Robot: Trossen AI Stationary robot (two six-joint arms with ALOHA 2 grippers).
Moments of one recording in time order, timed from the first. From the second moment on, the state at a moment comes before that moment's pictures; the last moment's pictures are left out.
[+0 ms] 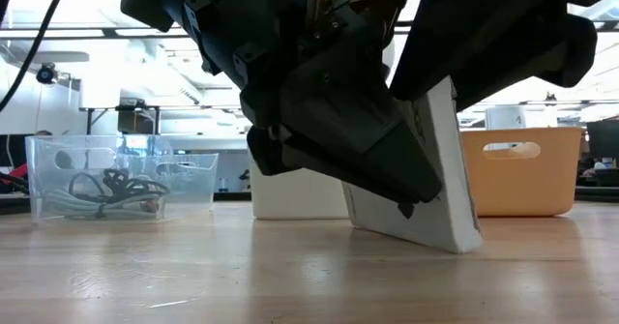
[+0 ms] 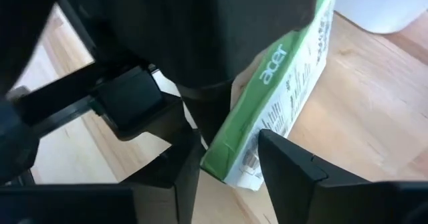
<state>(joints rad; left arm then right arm) -0.43 2.08 1.34 0.02 -0.09 -0.62 0.69 2.01 1.44 -0.61 0.62 1.33</state>
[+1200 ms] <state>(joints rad) -0.46 1.79 1.20 -0.17 -0.27 -0.65 0.93 1.84 1.44 -0.96 0.93 2.20</state>
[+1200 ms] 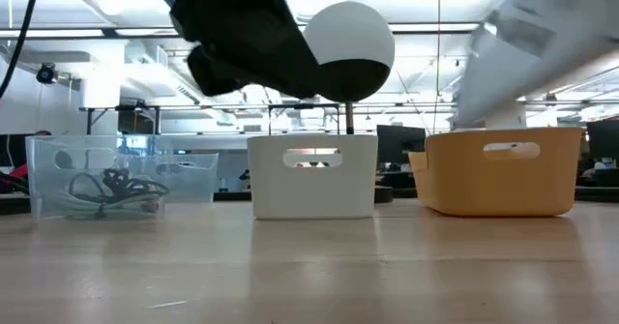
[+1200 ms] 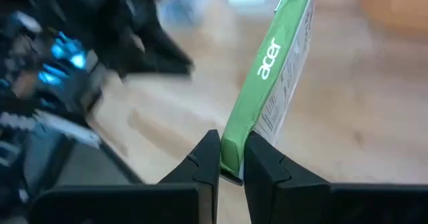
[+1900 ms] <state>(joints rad) -0.47 1.69 1.09 -0.17 -0.30 -0.78 0.62 1.43 1.00 -1.01 0.86 2.03</state>
